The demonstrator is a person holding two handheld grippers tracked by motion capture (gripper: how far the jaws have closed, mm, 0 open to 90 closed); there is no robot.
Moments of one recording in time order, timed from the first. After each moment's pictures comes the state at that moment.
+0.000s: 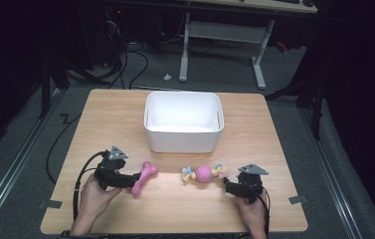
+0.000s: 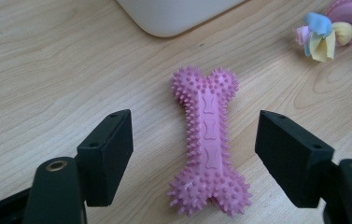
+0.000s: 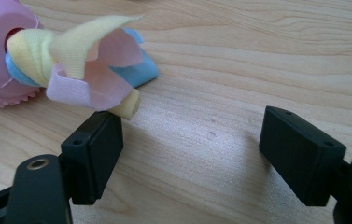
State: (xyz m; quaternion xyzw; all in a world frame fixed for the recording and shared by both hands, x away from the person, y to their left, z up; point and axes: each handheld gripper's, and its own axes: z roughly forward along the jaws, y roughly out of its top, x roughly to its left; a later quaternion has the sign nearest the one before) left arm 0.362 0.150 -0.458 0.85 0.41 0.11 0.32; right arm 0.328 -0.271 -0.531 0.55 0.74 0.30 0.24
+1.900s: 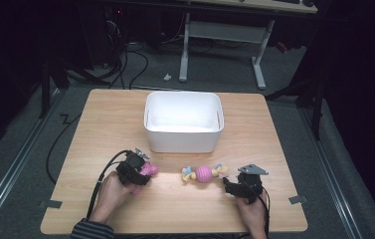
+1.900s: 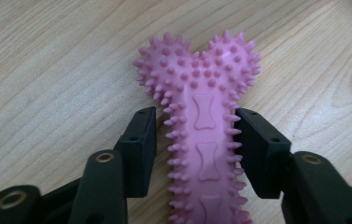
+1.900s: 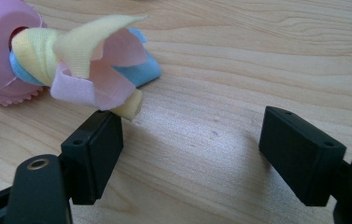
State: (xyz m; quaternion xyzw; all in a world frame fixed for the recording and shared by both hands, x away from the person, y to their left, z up) left arm 0.394 0.106 -0.503 0.89 0.39 0.07 0.22; right arm 0.327 -0.270 -0.531 0.55 0.74 0.30 0.24
